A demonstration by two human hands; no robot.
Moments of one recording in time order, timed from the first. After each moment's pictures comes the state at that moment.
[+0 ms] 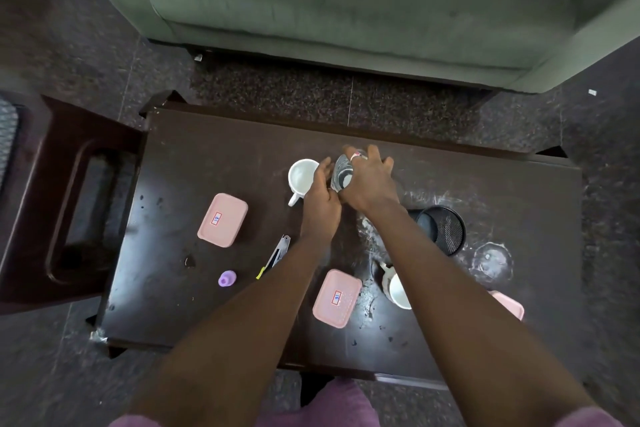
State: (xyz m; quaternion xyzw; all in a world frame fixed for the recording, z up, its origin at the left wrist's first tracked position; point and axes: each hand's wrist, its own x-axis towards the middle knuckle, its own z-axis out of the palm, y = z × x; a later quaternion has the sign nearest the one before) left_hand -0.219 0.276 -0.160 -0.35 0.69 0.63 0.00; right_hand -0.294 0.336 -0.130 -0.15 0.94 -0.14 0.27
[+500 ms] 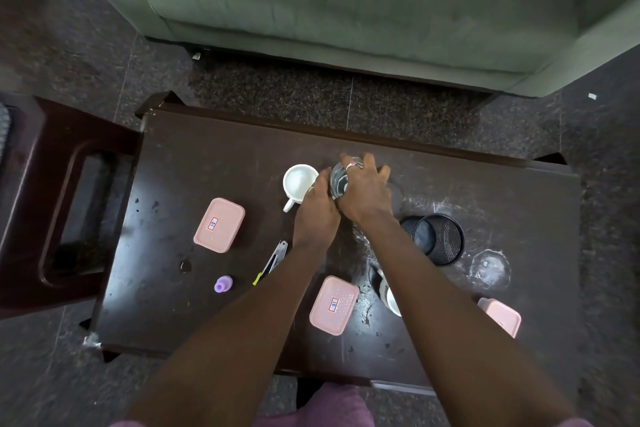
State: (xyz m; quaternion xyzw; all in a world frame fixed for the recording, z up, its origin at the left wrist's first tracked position) left_hand -0.218 0.270 -0.160 -0.32 0.79 0.52 0.03; right_hand -0.290 0.332 -0.132 -0.14 0.95 -0.13 0.26
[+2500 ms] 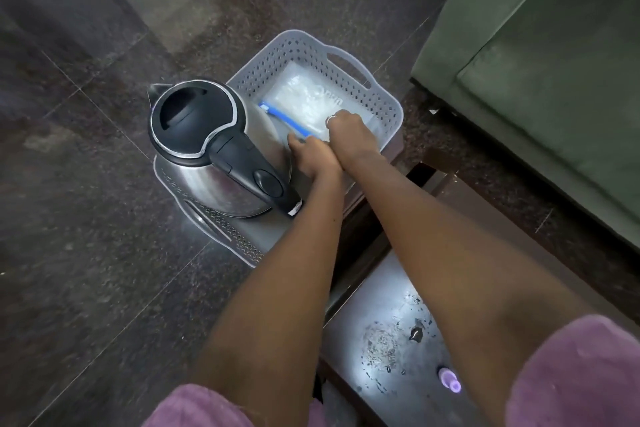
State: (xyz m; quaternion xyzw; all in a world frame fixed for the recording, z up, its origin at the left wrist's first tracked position) left_hand -0.047 -0.217 -0.124 -0.70 0.21 0.59 -0.34; right_hand -0.096 -0.213 -0.098 -0.56 0.80 -0.03 0.21
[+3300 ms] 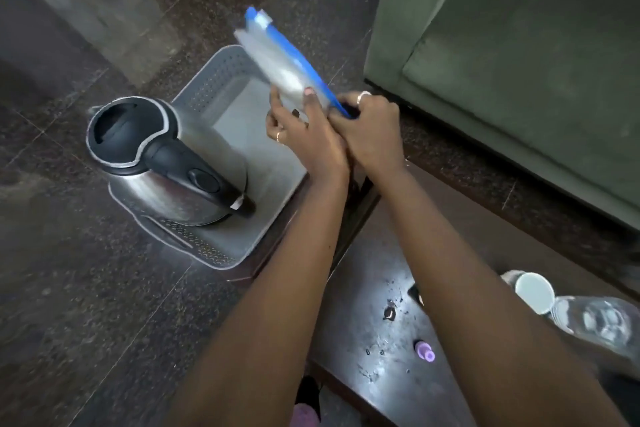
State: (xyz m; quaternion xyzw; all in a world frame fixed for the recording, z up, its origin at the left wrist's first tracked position) left_hand -0.092 -0.148 -0.018 -0.57 0.35 0.57 -0.47; right_hand -0.137 -0.117 -0.010 -0.36 0.81 -0.42 0.19
